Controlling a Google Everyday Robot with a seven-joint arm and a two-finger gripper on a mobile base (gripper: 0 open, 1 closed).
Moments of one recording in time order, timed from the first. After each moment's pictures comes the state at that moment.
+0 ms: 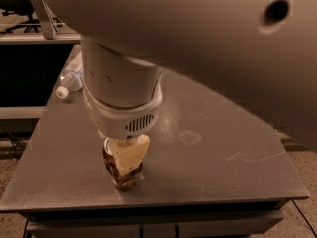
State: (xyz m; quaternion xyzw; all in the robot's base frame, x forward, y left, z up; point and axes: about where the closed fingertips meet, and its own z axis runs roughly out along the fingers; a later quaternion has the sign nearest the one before) arm 0.353 0.065 0.931 -0.87 0.47 -0.02 0.13
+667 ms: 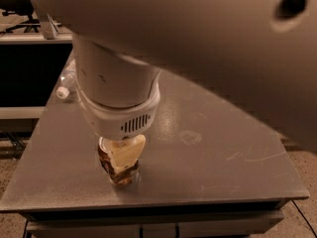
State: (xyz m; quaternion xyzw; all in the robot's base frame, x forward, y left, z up) arm 0.349 0.069 0.940 -0.87 0.47 -0.02 0.13
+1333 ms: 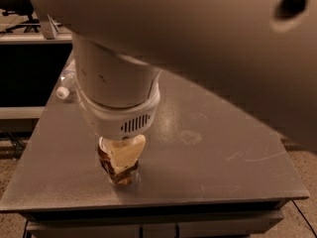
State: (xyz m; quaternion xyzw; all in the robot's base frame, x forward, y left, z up) arm 0.349 0.069 0.940 -0.87 0.47 -0.02 0.13
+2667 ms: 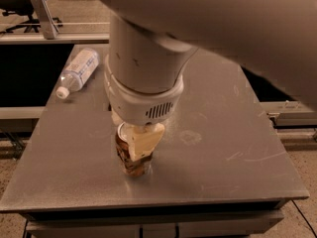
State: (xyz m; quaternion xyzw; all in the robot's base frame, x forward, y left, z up) arm 0.368 0.044 0.942 -0.86 0.50 -0.02 0.14
